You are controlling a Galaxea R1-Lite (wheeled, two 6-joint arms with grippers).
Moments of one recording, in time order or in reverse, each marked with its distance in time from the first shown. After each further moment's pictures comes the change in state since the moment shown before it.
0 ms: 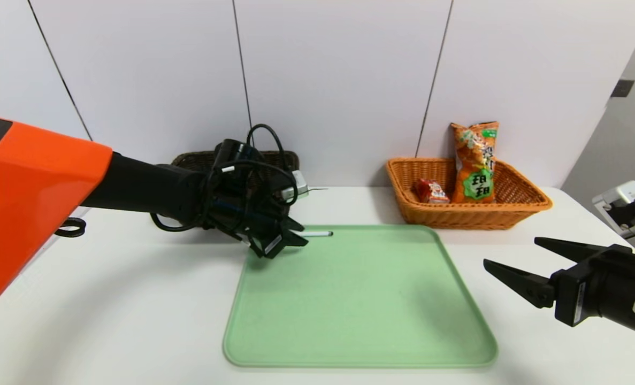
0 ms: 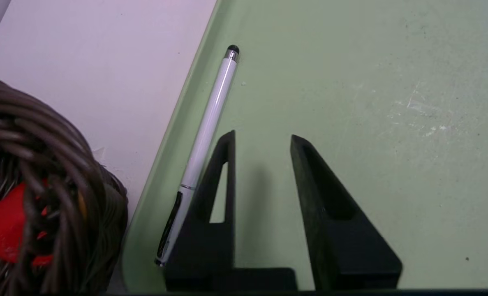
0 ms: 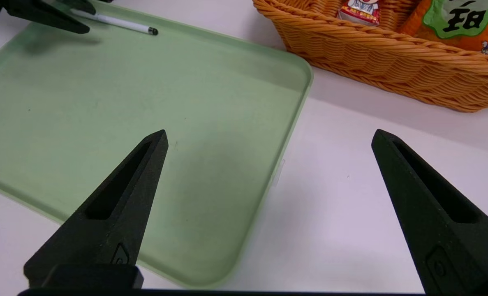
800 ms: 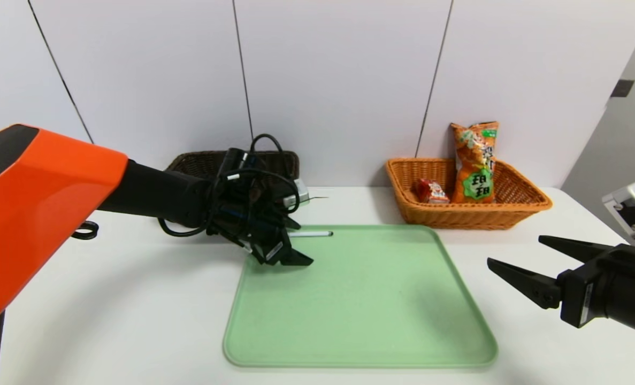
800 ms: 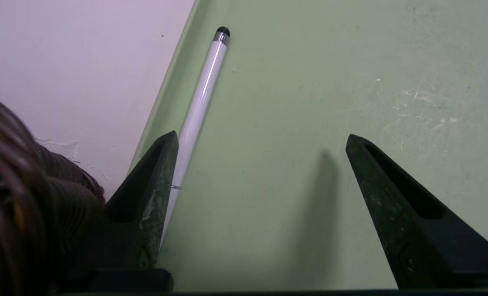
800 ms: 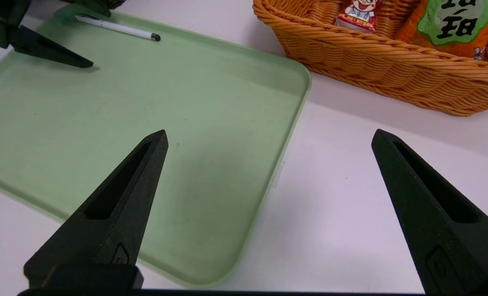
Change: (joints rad) left arm 0.000 0.033 0.009 -0.004 -0.010 -0.003; right arm 0.001 -0.025 0.005 0.000 -0.001 0.000
